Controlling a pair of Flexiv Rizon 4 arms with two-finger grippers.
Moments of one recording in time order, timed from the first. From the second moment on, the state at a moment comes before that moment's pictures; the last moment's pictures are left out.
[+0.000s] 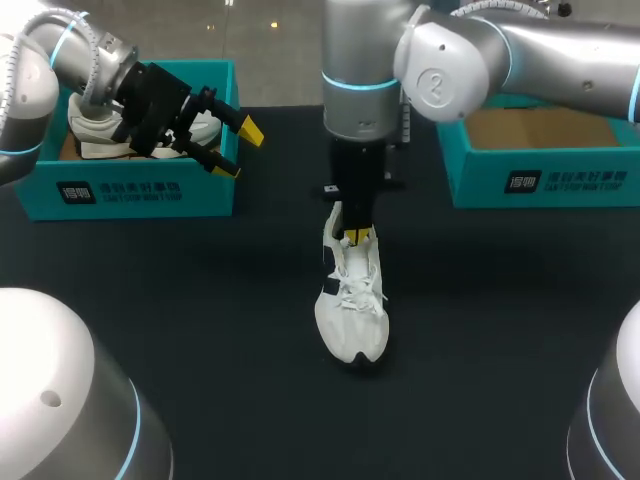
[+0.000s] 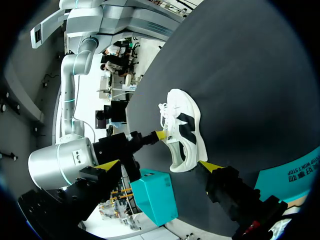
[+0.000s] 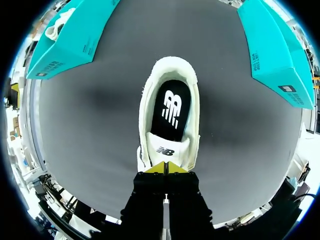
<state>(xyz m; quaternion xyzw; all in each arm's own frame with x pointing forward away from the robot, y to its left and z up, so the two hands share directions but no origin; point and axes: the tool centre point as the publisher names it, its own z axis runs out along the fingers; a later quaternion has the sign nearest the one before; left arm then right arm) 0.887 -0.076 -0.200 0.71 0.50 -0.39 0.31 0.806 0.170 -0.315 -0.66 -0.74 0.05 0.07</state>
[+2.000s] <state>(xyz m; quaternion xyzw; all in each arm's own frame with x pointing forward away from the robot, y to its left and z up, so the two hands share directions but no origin) 0.887 -0.076 -0.200 0.71 0.50 -0.39 0.31 0.829 0.172 -0.287 -0.21 -0.98 -0.06 0.01</state>
